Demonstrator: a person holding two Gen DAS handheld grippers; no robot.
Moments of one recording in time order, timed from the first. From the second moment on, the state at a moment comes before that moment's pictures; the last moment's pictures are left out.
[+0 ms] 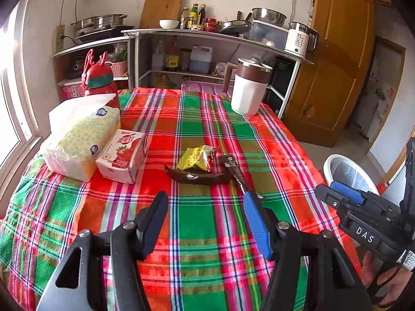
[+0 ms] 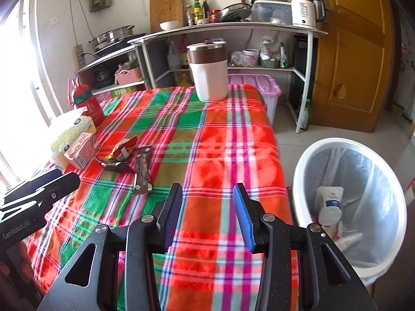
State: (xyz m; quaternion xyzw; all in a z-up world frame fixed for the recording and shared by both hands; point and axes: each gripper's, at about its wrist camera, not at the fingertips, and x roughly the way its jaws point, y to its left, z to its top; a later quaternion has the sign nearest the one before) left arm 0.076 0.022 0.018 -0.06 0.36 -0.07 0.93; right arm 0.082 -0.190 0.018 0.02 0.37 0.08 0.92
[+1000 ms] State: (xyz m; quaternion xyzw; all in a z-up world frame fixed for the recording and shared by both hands) left arm 0.107 0.065 0.006 -0.07 0.37 -0.05 0.92; right arm 0.167 -0.104 -0.027 -0.04 0.44 0.14 0.88
